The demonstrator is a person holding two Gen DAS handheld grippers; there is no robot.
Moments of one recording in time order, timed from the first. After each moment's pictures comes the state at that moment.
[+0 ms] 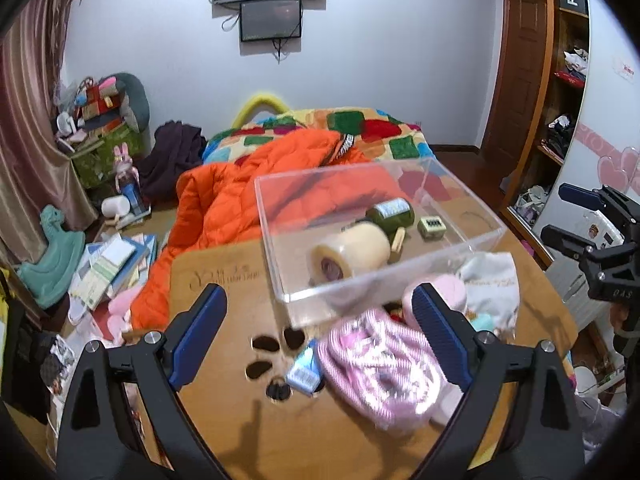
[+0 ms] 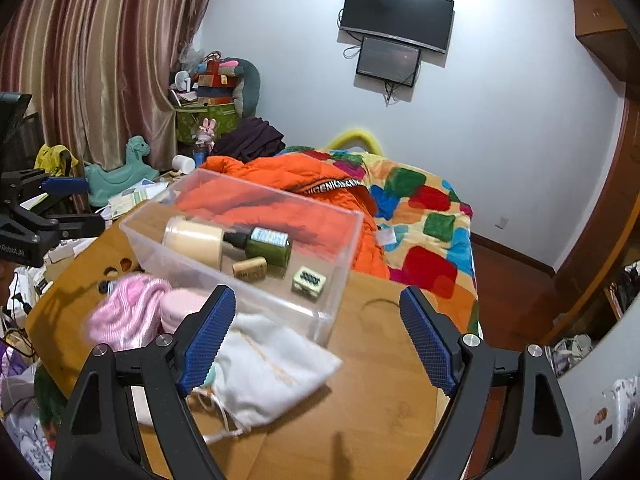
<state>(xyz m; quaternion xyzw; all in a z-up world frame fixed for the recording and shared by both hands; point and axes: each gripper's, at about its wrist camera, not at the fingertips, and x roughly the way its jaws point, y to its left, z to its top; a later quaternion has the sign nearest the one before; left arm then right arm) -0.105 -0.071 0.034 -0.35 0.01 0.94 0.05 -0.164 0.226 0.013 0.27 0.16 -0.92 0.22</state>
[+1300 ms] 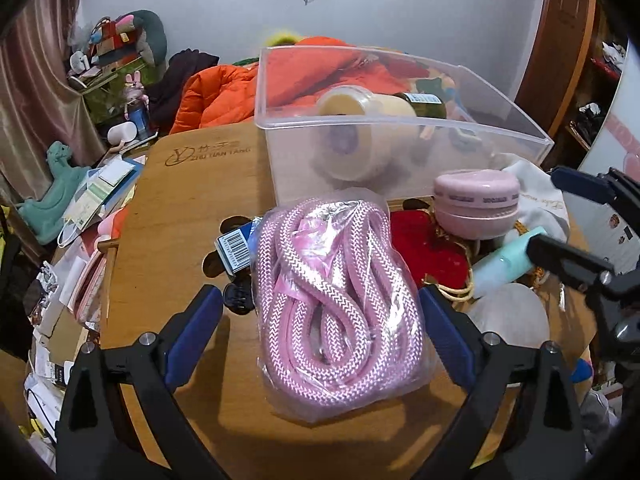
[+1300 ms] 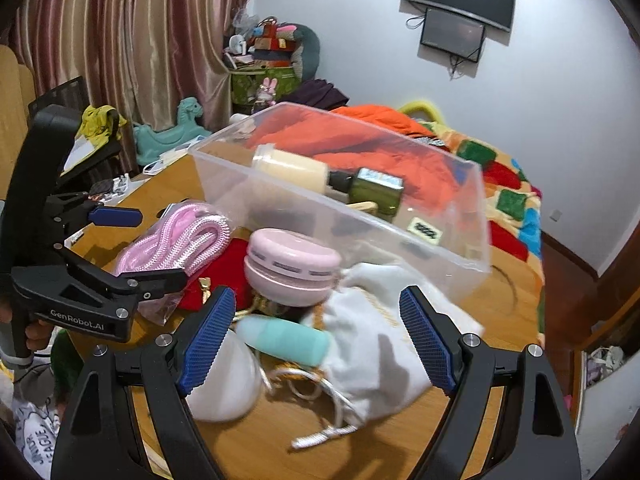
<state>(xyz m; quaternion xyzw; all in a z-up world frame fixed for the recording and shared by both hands) -0.096 -0.058 -0.057 -0.43 -0.03 0.90 0.00 -0.149 0.166 -0.055 0.32 0.18 -0.87 0.32</state>
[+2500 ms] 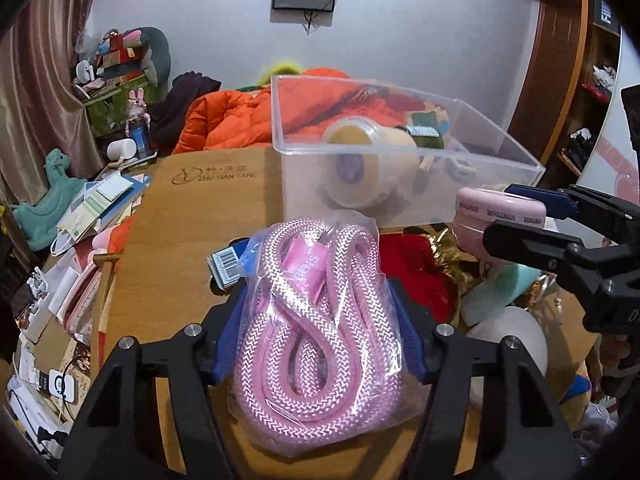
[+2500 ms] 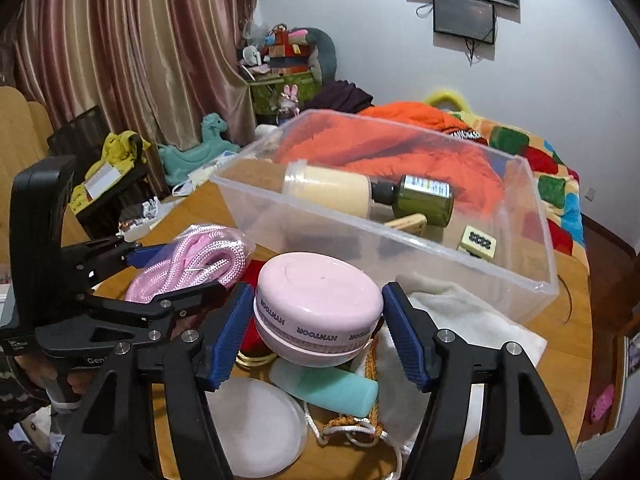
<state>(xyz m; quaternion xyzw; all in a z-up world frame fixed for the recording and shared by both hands) -0.085 -0.068 -0.051 -0.37 -0.05 0.93 0.01 -0.165 0.146 -0.053 0.34 0.11 -0.86 0.37</state>
